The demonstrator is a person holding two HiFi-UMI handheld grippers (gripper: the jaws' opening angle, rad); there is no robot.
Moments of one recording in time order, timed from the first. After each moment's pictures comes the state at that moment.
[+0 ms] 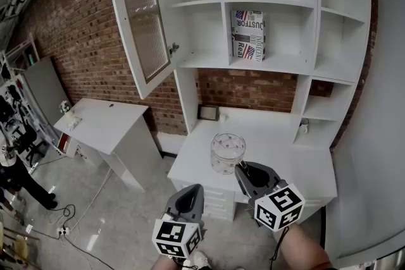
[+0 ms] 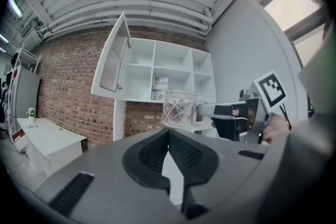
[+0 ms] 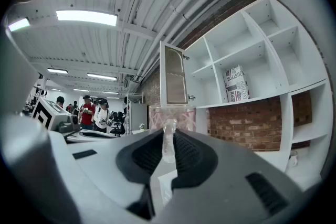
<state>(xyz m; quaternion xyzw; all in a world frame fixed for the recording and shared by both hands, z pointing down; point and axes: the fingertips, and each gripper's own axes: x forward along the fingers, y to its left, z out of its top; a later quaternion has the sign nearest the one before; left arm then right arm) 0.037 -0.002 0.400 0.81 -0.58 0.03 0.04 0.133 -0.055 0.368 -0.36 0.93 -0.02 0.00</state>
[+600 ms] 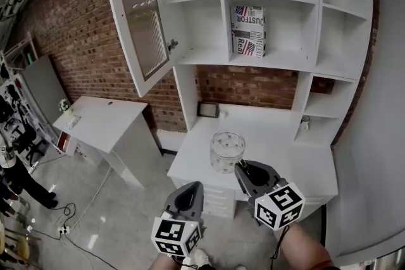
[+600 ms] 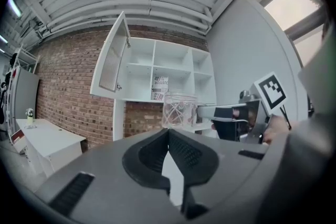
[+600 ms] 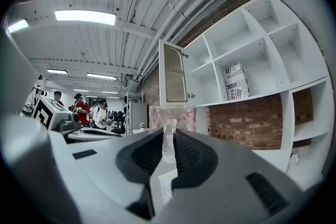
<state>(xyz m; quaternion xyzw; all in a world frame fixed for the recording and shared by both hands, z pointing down) 0.036 -0.012 0.400 0.82 -0.58 0.03 0.04 0.131 -0.064 0.375 -0.36 0.93 -0.03 0.00</state>
